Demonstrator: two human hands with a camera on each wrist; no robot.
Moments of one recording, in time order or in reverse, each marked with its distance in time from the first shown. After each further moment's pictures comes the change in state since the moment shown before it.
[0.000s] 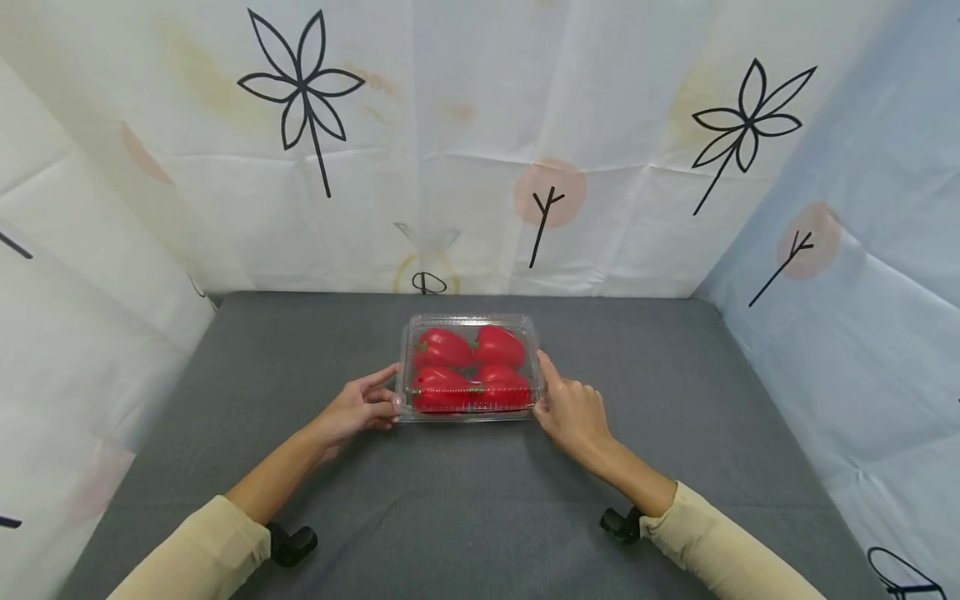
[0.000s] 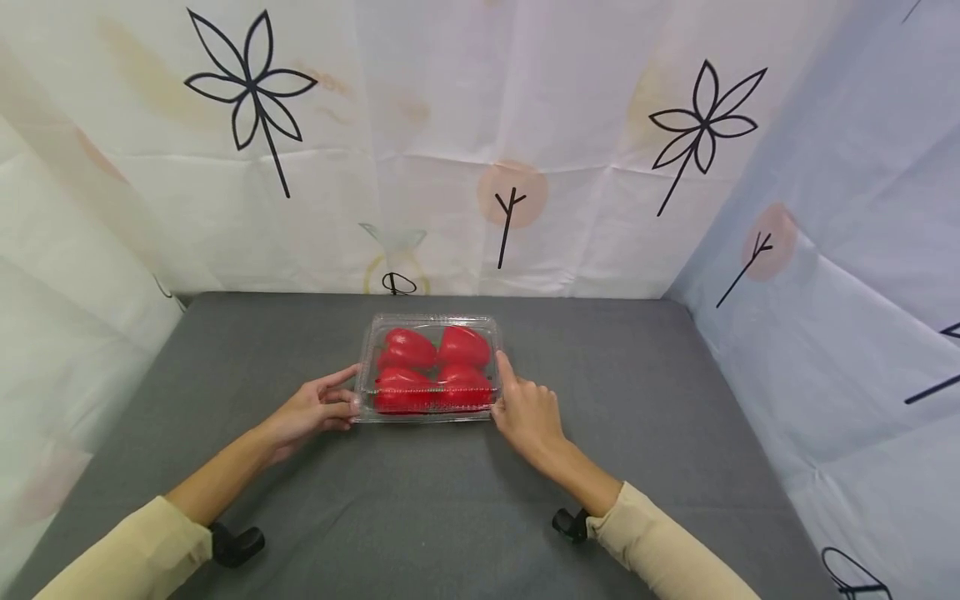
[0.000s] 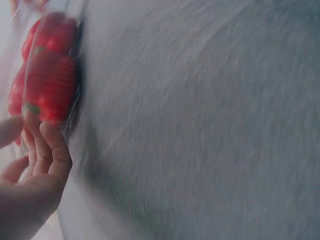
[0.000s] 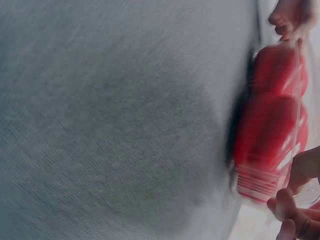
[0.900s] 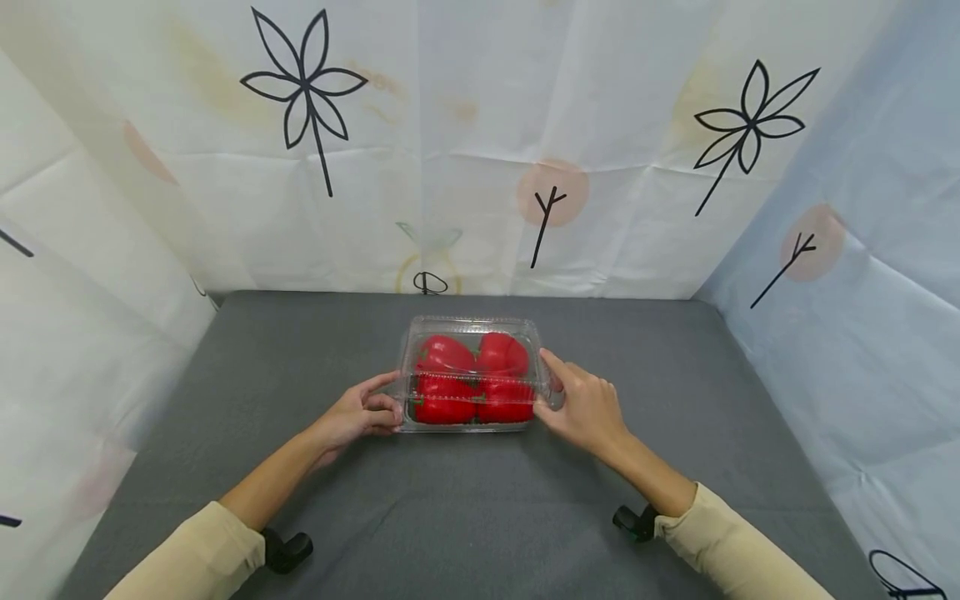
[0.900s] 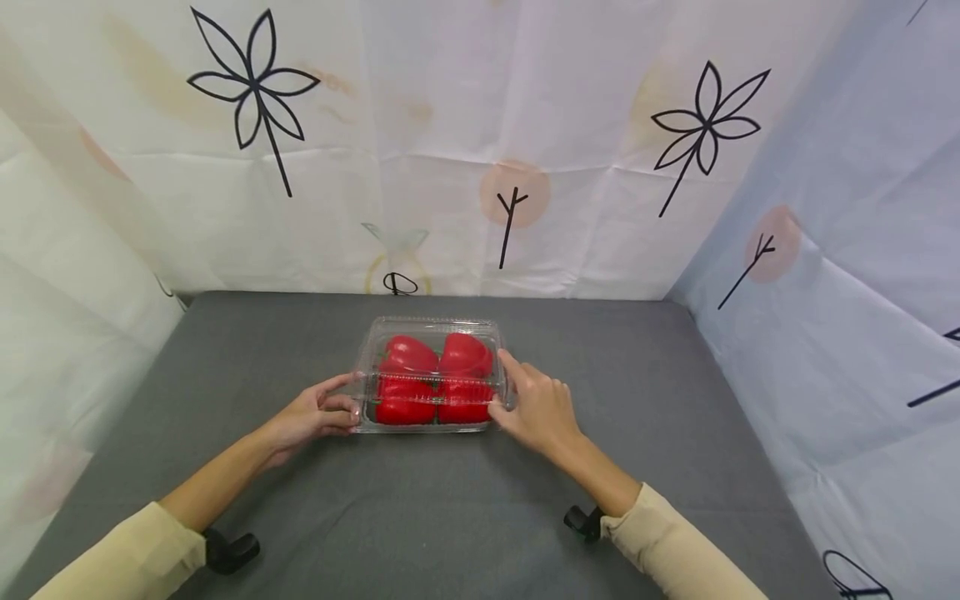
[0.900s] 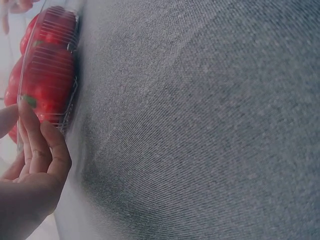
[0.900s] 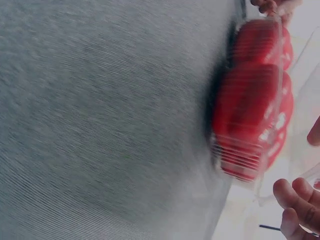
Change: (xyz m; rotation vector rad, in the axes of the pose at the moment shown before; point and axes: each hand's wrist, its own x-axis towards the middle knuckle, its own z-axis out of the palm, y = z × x) left_hand -0.007 -0.002 0.003 -0.055 -0.029 -0.004; right_hand 0.005 0.017 -0.012 0.101 0.109 -0.153
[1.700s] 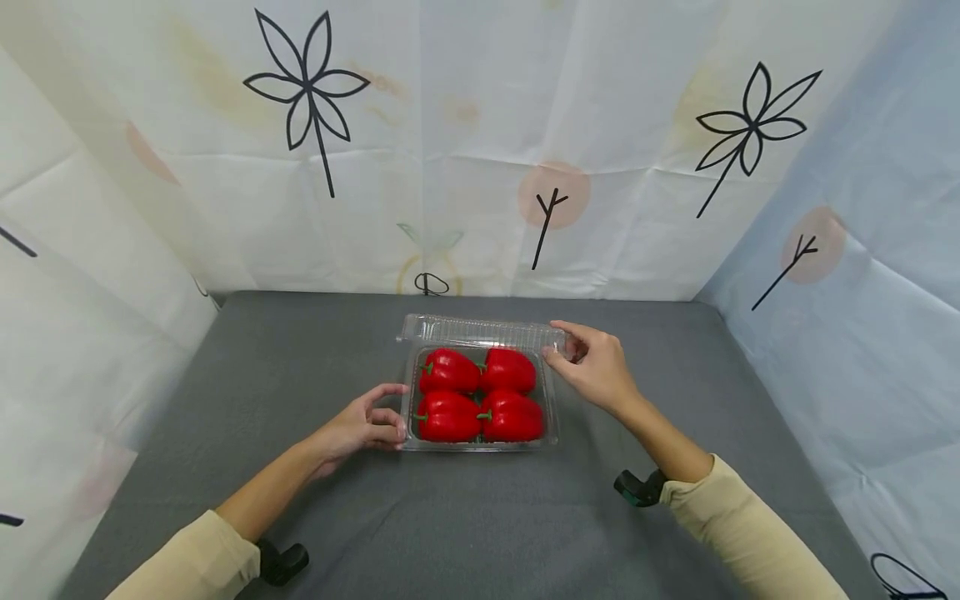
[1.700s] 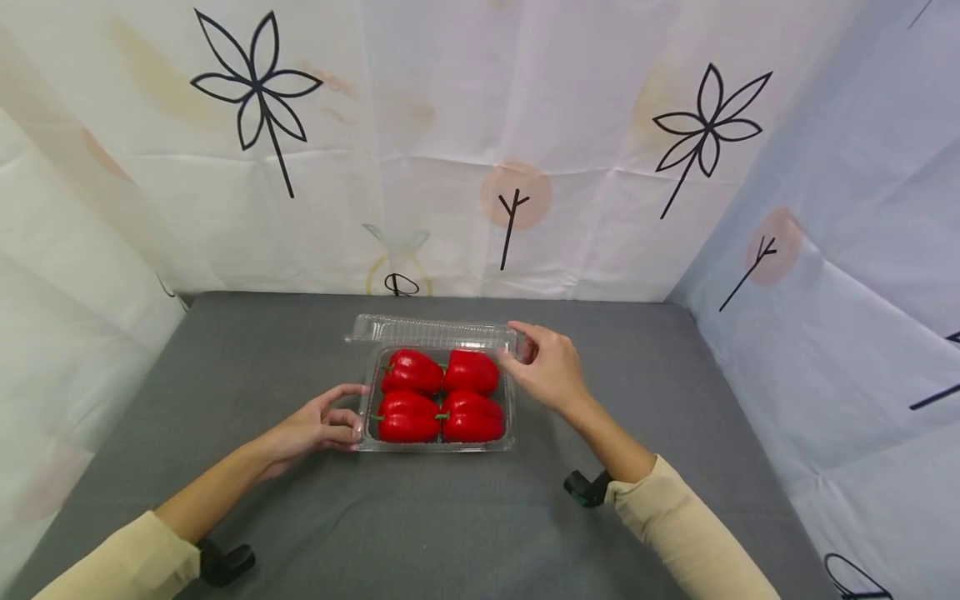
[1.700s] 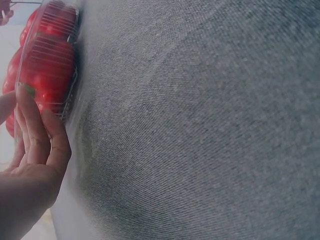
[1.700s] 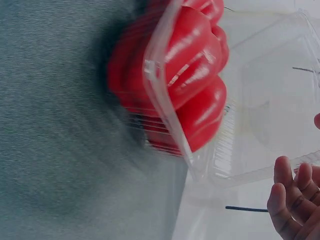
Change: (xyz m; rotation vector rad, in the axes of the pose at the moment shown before) left_hand -0.007 -0.006 0.004 0.003 -0.083 -0.026; right_hand 0.046 0.005 -0.034 0.366 -0.037 0.180
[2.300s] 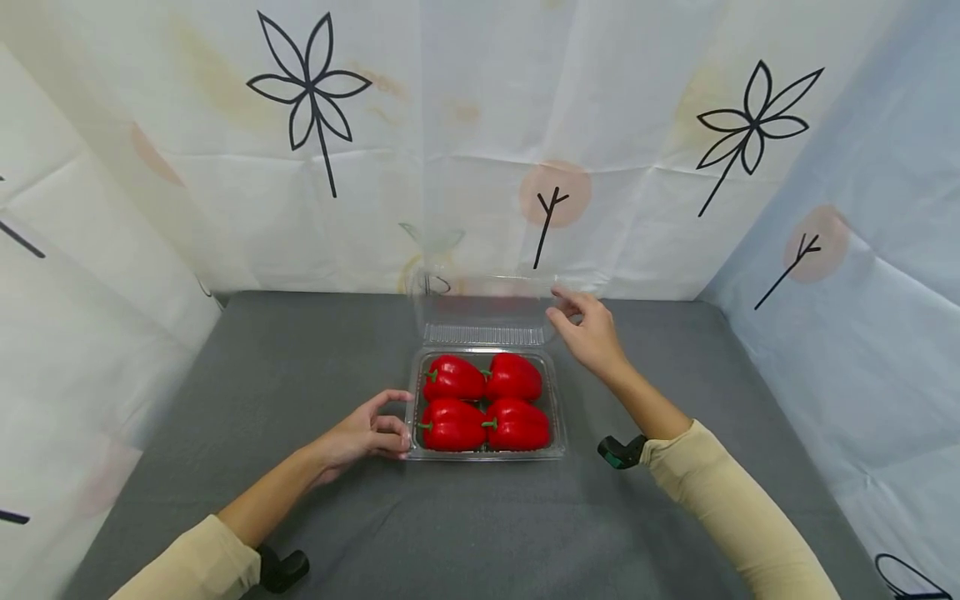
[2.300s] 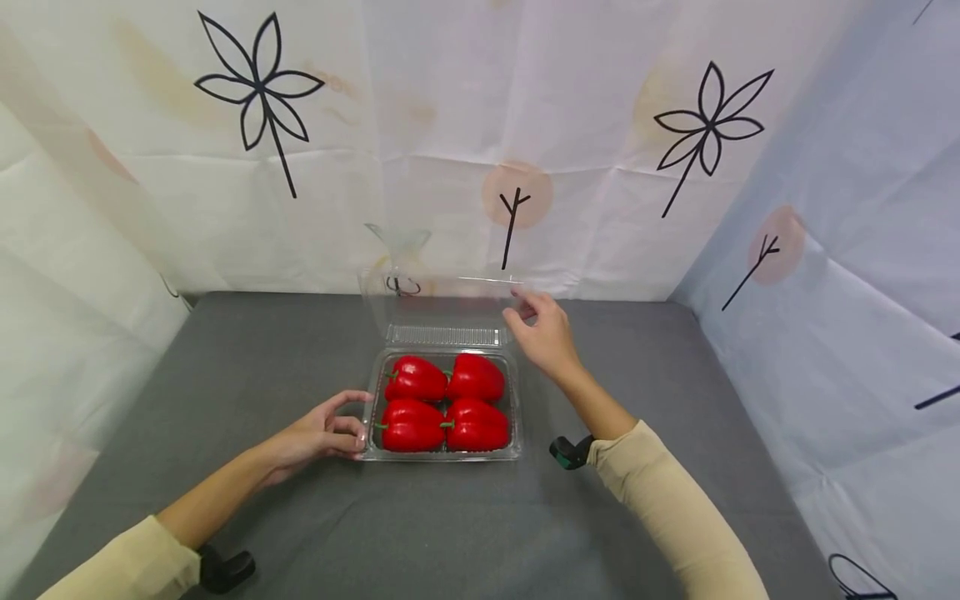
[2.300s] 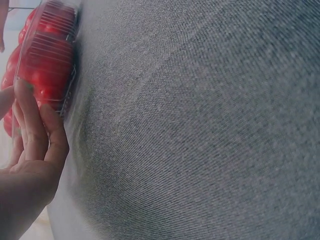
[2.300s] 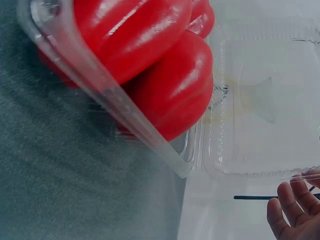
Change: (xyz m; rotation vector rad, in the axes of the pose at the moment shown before) left_hand -0.006 -0.005 0.008 -0.020 -0.044 -0.009; right_hand 0.039 0.010 0.005 0.112 0.031 0.178
